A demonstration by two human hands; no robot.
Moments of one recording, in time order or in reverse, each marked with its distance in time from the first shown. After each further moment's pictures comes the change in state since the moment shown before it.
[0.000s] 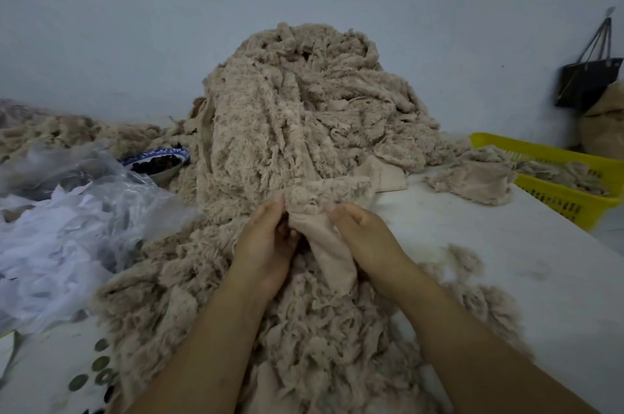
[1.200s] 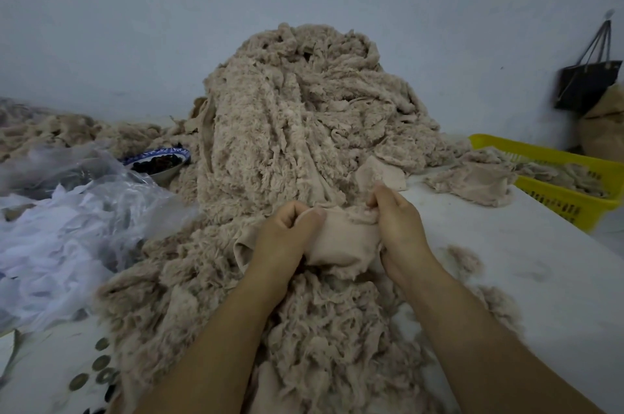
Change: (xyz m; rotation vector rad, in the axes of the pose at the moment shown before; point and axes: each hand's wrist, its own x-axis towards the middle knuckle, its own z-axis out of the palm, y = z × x) left_hand -0.013 -0.005 0.008 0.727 -0.038 0.208; right_hand 0.018 0.002 -0.022 0.286 0.426 0.208
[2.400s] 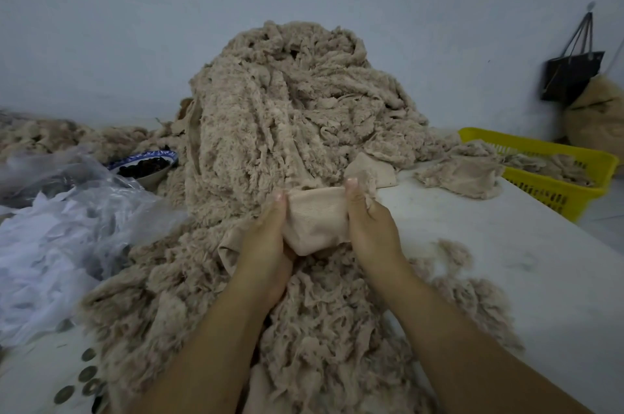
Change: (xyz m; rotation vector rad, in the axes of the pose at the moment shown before) left_hand 0.004 0.003 0.007 -0.504 -0.018 -0.120; right_hand -0.023 0.006 0.006 -0.241 -0.132 -0.321
